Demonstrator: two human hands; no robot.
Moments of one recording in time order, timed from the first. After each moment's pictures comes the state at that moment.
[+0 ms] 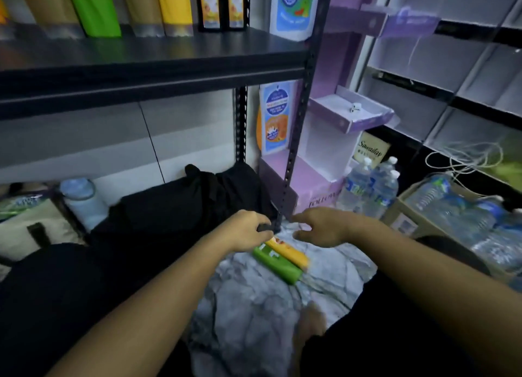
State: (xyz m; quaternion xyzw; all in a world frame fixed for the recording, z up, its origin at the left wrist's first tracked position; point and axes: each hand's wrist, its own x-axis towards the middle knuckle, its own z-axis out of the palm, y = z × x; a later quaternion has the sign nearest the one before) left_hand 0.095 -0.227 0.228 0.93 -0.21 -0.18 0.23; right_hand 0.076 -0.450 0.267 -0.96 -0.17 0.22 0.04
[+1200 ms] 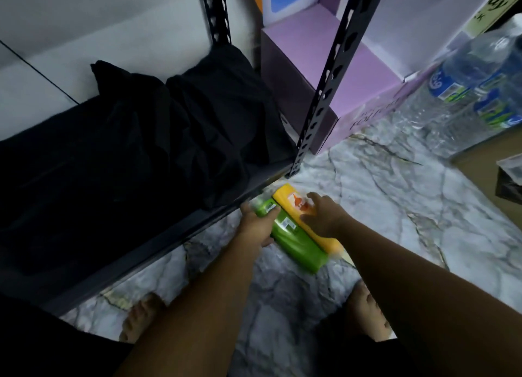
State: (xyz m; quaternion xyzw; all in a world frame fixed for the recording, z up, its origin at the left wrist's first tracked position) left_hand 0.237 -0.303 -0.117 0.67 0.35 -0.33 0.56; right_hand 0.241 -0.483 -0.096 -0.91 0.11 0.35 0.21
